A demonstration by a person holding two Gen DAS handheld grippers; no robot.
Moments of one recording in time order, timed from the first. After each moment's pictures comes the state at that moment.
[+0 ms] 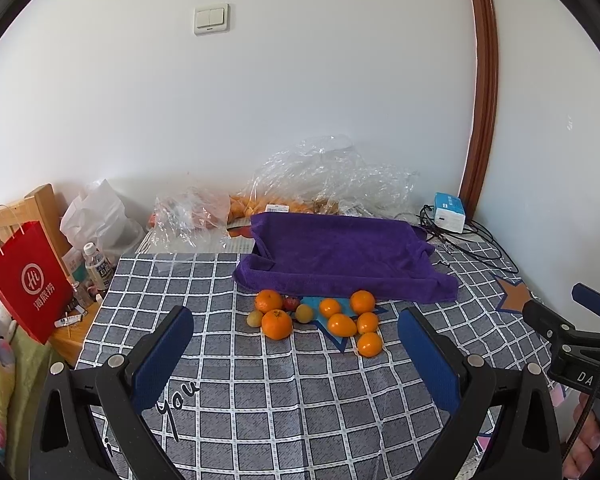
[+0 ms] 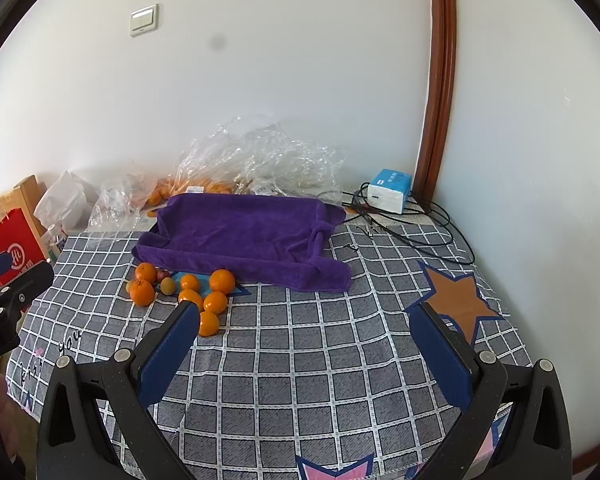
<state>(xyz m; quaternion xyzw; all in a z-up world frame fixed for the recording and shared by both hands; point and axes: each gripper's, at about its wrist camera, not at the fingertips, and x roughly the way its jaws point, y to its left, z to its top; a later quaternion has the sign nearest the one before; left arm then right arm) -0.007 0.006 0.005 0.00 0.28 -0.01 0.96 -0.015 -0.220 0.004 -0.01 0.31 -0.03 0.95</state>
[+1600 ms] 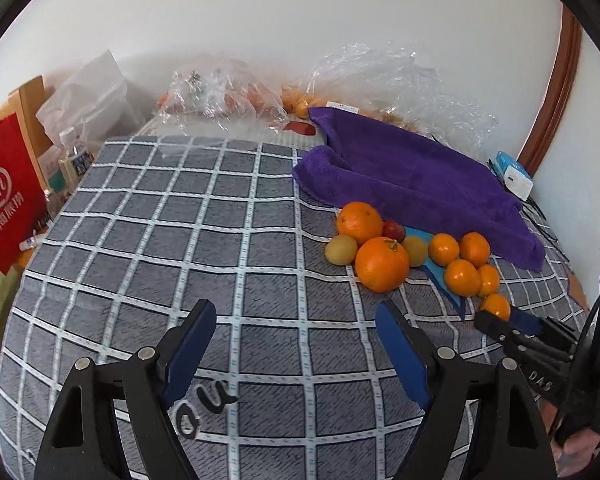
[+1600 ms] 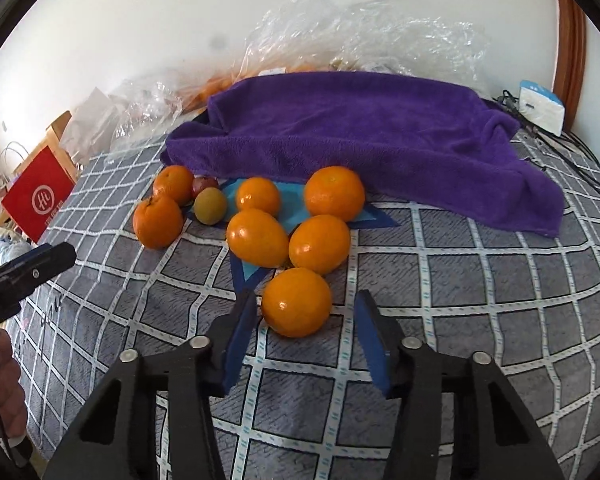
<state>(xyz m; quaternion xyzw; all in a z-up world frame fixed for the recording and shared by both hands) 0.092 0.096 -0.135 -0.09 0.40 0.00 0.91 0.118 -0.134 -0.161 0.01 0.44 0.12 0.89</state>
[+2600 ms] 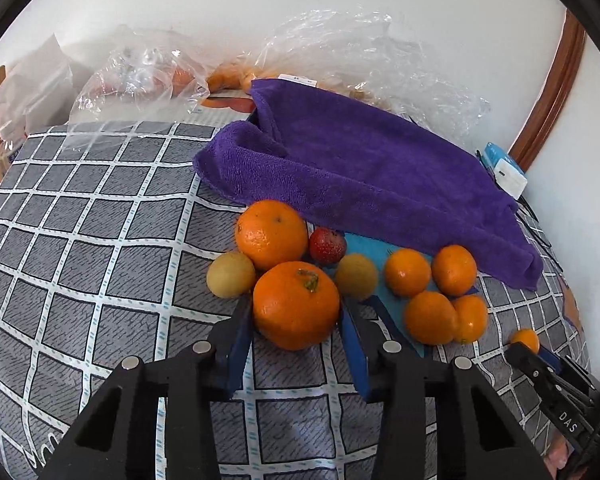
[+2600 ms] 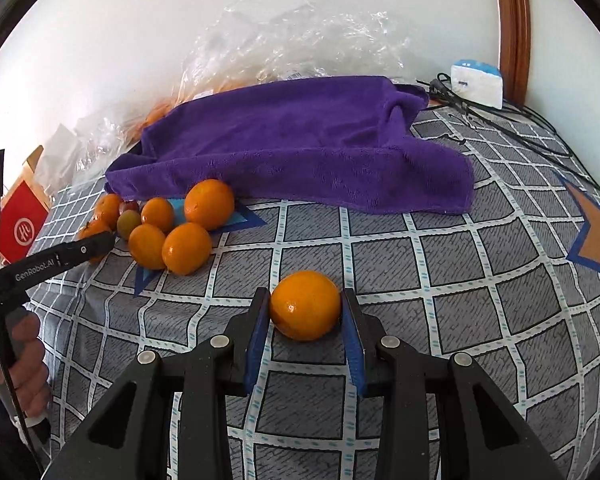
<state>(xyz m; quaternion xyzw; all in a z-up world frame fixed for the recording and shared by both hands) 0.154 0.034 -0.161 -0.11 0.42 -0.04 0.90 0.116 -0.221 -0.162 0.05 0.42 0.07 0.90</state>
